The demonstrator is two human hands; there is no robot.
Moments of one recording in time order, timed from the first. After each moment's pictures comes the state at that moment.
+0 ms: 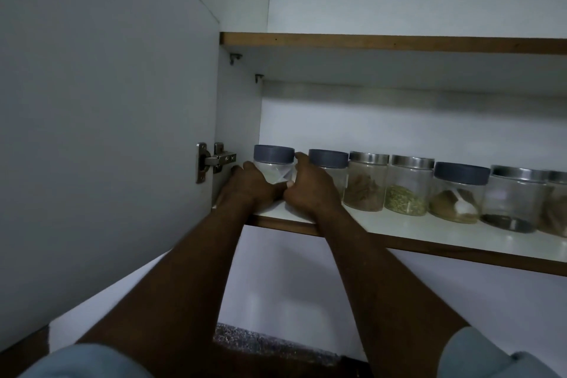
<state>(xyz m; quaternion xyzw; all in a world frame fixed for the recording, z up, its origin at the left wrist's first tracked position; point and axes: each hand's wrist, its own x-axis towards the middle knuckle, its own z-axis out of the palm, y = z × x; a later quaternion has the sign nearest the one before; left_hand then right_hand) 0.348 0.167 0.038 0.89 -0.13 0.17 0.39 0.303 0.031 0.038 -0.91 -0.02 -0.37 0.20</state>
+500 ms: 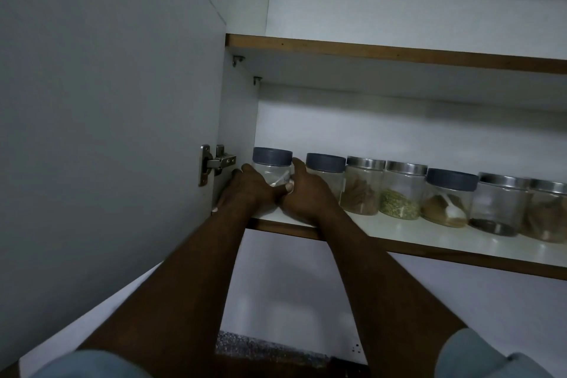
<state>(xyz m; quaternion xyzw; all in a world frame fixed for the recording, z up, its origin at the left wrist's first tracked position) 0.357 0.164 0.040 0.89 -0.13 0.13 0.42 0.309 0.031 0.037 -0.92 -0.03 -0.32 0.22</state>
